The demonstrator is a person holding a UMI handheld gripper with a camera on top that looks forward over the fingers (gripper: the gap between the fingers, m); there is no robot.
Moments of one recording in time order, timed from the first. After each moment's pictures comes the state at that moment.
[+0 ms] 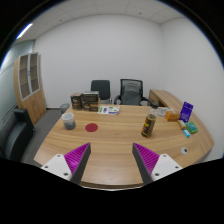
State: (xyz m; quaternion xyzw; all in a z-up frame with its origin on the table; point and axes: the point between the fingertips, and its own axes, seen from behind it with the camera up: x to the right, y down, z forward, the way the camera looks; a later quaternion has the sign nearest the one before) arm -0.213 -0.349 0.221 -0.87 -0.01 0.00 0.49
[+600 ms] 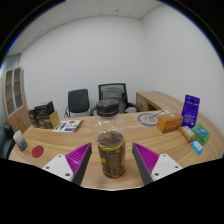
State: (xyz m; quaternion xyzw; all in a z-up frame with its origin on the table) arm 0.022 -0.071 0.102 -0.84 0.05 0.00 0.55
